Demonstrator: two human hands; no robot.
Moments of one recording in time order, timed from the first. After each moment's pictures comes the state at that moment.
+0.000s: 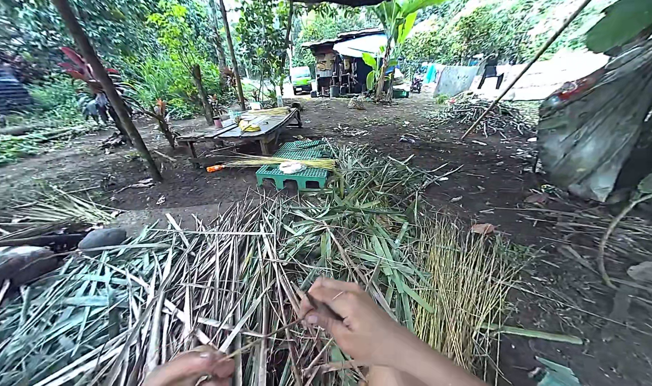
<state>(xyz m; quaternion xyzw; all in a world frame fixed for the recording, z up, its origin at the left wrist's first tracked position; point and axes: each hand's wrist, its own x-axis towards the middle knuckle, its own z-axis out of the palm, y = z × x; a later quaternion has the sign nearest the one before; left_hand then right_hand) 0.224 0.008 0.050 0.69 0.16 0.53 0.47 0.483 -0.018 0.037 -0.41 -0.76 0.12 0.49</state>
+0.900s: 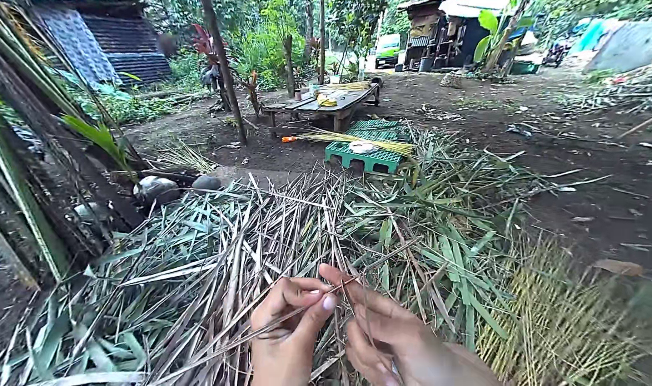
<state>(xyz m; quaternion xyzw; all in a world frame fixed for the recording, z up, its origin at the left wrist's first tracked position) 0.257 -0.002 0.041 0.62 0.19 0.65 0.41 0.420 -0.035 0.043 -0.10 -0.47 0.73 0.49</state>
